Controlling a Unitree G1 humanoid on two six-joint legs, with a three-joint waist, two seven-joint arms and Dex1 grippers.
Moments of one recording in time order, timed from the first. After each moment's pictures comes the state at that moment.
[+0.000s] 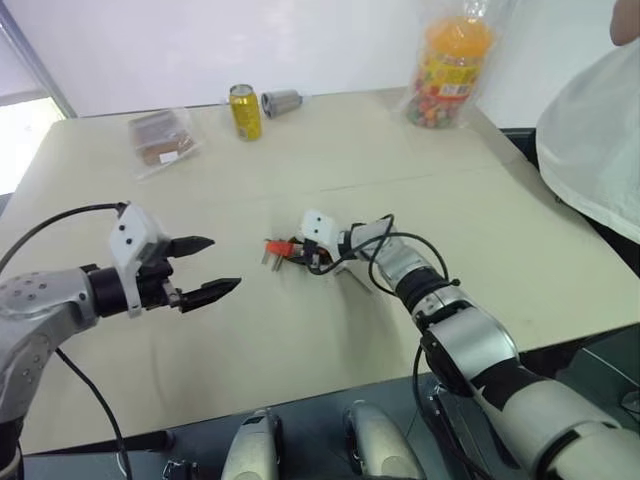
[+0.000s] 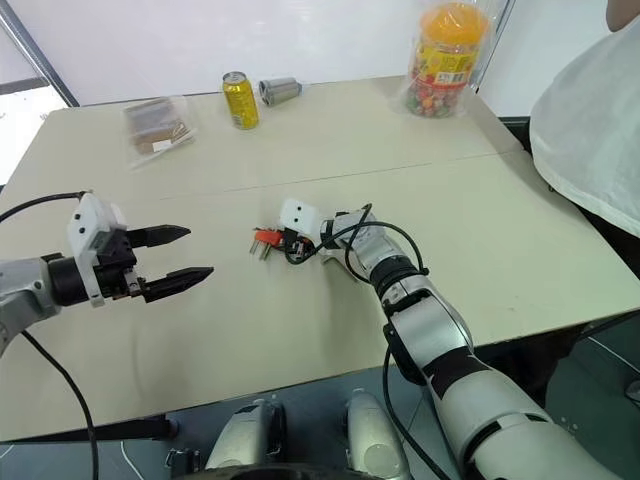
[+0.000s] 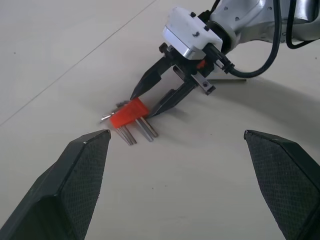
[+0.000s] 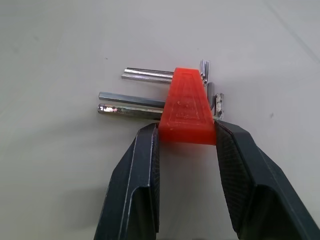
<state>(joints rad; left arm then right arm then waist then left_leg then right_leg) -0.08 0.92 0.35 -0.50 -0.73 0.75 -0.84 -1.03 -0.11 0.33 1.09 -0.25 -0.29 0.80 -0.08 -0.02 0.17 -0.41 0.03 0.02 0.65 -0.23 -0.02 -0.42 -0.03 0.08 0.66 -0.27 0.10</state>
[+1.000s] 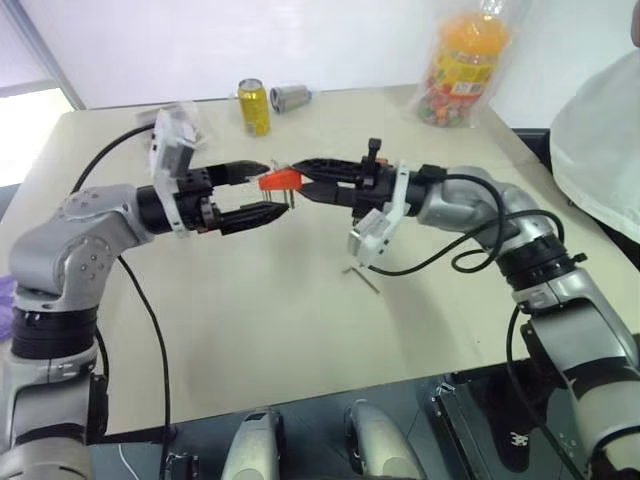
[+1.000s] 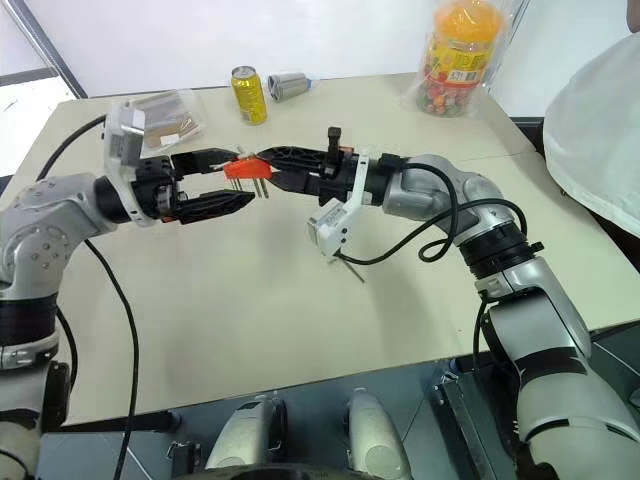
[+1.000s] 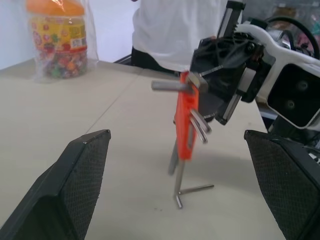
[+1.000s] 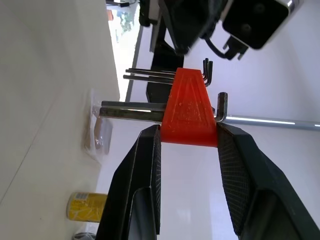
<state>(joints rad) -0.64 0.72 0.13 -0.16 -0.79 0.74 -0.98 -1.02 -0.61 0.40 0.38 -0.56 -0.97 0.29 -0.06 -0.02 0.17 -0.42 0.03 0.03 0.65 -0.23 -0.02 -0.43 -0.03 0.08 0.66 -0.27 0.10</state>
